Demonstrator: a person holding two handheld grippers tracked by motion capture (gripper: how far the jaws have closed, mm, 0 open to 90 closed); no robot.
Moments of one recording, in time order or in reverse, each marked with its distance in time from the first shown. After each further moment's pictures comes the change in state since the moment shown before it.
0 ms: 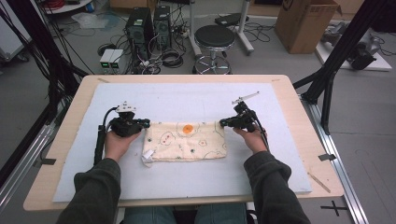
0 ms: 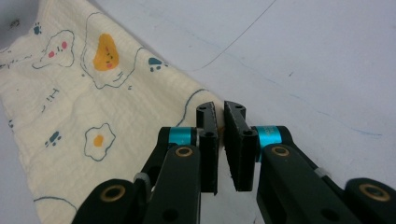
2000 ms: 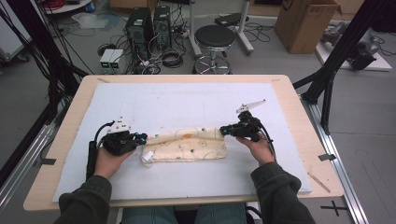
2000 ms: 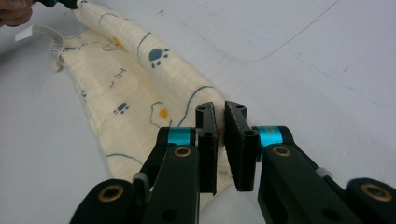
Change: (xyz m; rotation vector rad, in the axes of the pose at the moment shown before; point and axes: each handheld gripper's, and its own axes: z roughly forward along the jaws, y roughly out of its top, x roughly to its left) left arm -0.034 -0.031 -0.044 -0.024 -0.065 0.135; right arm 0.028 -0.023 -0.024 -0.065 0.094 -0.084
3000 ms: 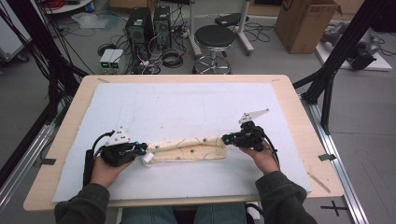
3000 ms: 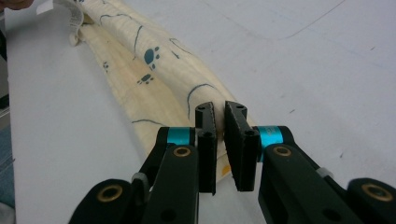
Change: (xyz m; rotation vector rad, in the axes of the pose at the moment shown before) left arm -0.022 -0.016 -0.014 0.008 -0.042 0.061; right arm 0.023 -0.021 -0.011 0.012 0.002 -0.049
